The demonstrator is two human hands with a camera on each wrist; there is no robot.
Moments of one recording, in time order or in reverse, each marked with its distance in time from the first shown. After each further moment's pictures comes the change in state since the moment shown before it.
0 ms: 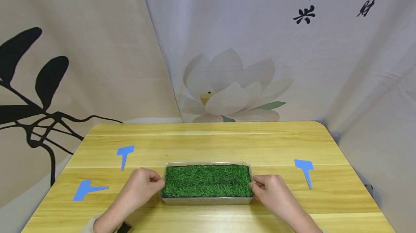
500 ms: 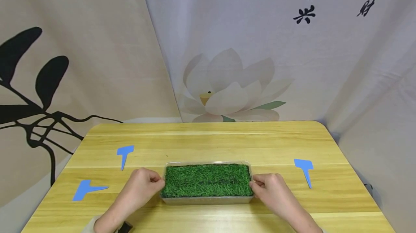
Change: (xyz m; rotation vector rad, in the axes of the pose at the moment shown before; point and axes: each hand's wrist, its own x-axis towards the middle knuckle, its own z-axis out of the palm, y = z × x) left_hand -0.002 0.002 0.000 -0.015 -0.022 -0.014; right_hand 0.002 -0.001 -0.002 -0.002 -0.008 -0.022
